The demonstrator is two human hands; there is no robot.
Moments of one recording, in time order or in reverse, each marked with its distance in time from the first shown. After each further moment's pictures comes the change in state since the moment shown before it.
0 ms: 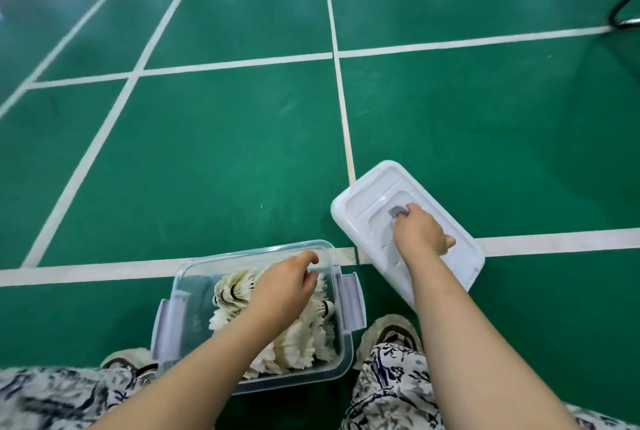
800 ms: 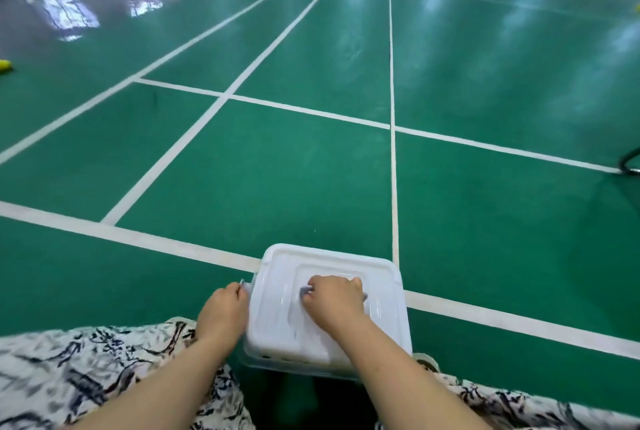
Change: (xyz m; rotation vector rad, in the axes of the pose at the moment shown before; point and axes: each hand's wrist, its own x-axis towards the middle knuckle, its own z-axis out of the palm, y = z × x) left_hand -0.096 -0.161 -0.027 -0.264 0.254 -0.659; right_hand -0.212 -0.102 0.073 -0.434 -0.254 -0.710
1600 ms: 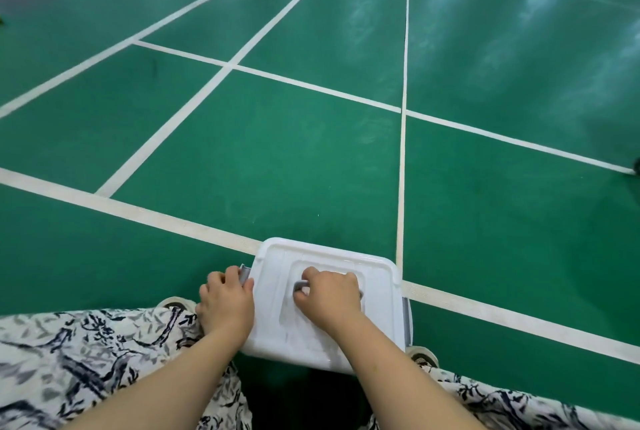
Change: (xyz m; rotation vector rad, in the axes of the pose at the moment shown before) left_hand -0.008 0.001 0.016 0.049 0.057 -0.089; right_hand 0.003 -0.003 0.010 -0.081 0.056 -0.153
